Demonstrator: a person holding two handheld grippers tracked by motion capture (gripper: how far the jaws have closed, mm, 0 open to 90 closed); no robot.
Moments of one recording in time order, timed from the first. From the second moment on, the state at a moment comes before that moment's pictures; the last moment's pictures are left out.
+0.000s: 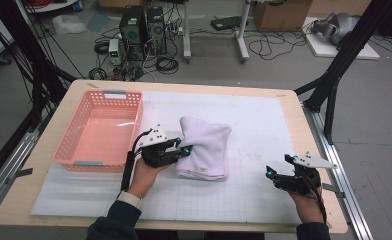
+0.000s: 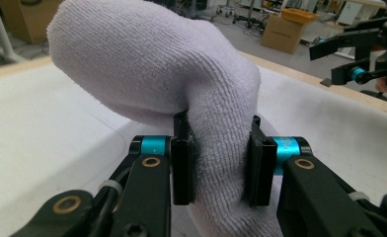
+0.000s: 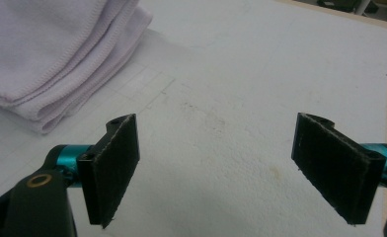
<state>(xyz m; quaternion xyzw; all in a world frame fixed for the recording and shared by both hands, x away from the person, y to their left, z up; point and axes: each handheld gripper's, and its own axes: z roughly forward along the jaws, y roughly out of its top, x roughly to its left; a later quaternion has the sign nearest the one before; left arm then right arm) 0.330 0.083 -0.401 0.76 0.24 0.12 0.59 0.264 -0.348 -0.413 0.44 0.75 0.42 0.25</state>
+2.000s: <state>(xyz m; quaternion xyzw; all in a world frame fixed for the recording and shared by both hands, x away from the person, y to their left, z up) 0.325 0.295 -0.306 0.67 0.24 0.23 0.66 0.265 -0.336 -0.412 0.43 0.76 0.42 0.25</state>
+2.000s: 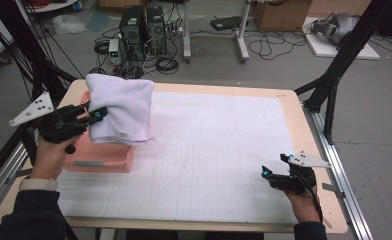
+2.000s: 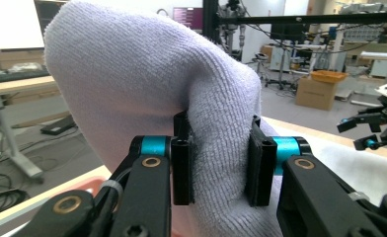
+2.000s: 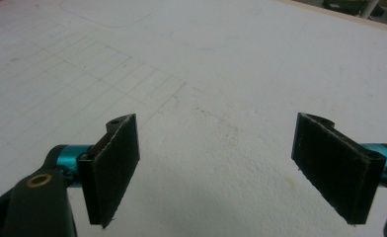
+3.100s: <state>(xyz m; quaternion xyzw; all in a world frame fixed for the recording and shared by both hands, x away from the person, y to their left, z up) 0.321 0.357 -0.319 0.67 0.29 0.25 0.64 0.266 -0.329 -0.414 0.42 0.77 0.41 0.25</state>
